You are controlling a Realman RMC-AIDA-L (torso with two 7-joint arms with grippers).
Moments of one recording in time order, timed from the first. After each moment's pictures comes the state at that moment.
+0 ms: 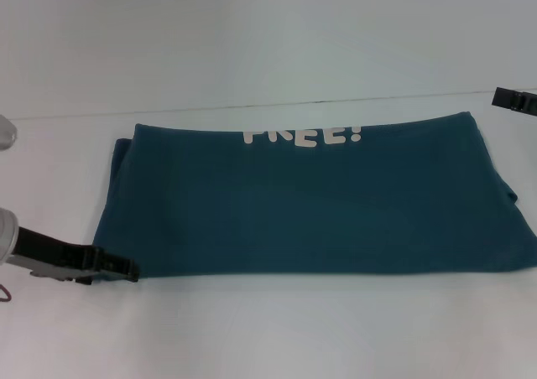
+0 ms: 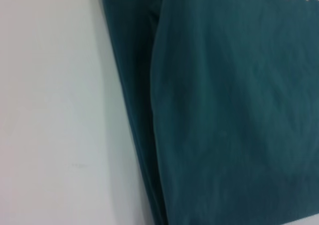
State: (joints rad) left arm -0.72 -2.06 0.77 0.82 2.67 1.40 -2.53; right arm 0.51 1.94 -0.39 -0.77 -2.00 -1.44 1.91
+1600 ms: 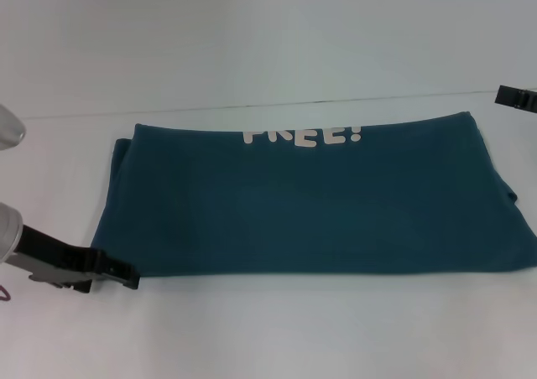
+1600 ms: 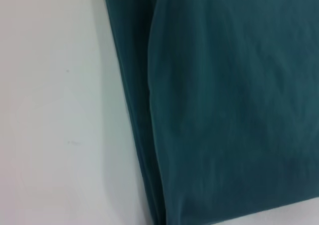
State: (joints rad) left arm -0.76 -2.06 0.79 0.83 2.72 1.46 -2.62; right arm 0.51 1.93 -0.39 -0.78 -2.00 -1.44 1.93
